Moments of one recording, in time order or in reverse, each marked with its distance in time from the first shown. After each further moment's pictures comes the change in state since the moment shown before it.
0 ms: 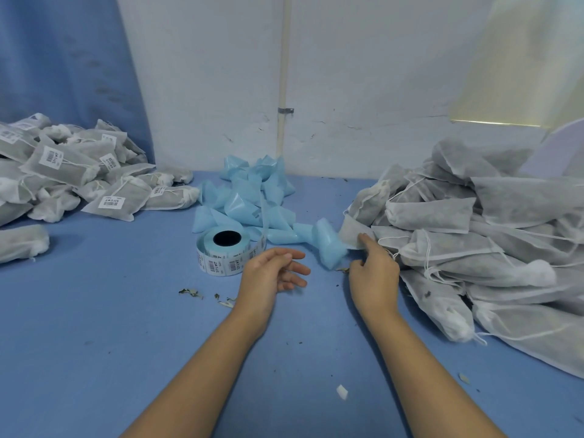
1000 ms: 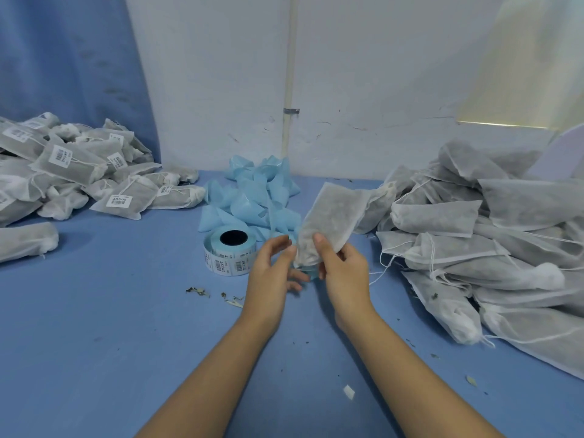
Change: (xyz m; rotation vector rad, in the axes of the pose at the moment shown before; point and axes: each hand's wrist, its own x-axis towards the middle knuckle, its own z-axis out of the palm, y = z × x) left_hand -0.001 -0.005 0.004 0.009 0.100 0.096; right_hand -0.027 -0.052 0.016 0.791 -0.182 0.209
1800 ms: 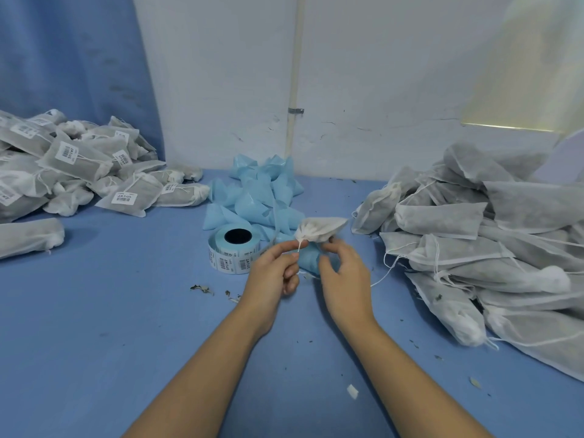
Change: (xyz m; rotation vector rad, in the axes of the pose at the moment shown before) left_hand 0.011 -0.004 -0.011 -0.120 -0.105 -0.116; right_hand 0.000 0.013 -0.006 -0.577 0.004 -0.279
